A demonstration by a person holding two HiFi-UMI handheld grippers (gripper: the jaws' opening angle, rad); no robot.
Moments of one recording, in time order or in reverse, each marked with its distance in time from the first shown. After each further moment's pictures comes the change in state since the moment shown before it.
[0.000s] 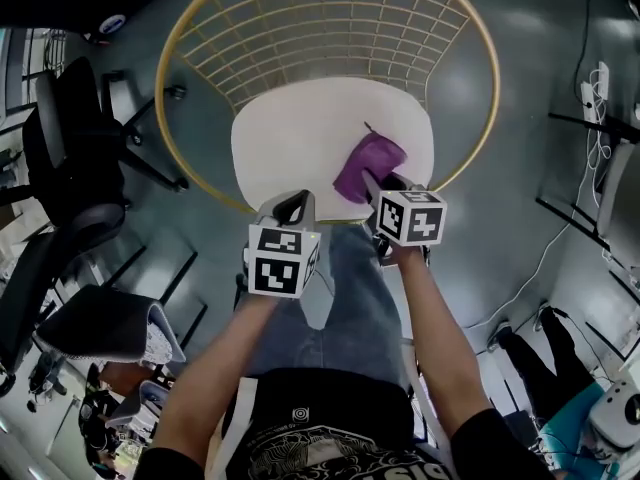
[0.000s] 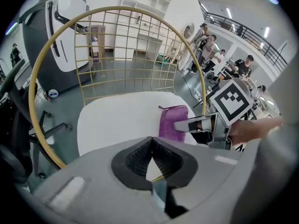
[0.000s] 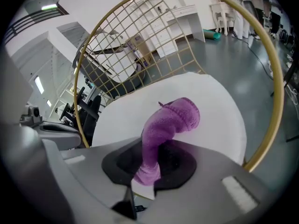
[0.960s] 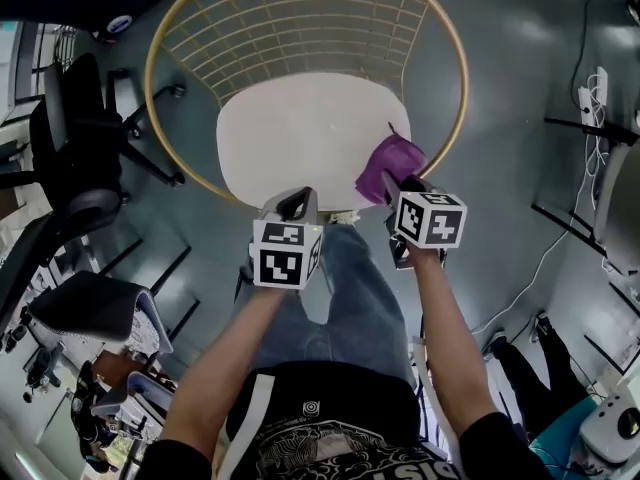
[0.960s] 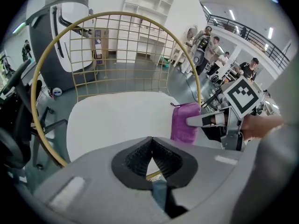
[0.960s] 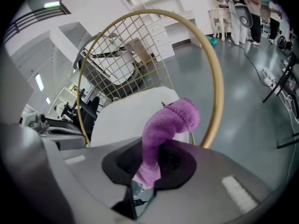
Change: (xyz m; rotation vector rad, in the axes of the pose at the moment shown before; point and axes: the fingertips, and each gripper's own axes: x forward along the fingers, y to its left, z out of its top) left arm -0.003 -0.022 -0.011 -0.048 -0.042 0.038; right arm -0.051 -0.029 0.001 -0.035 -0.014 -0.041
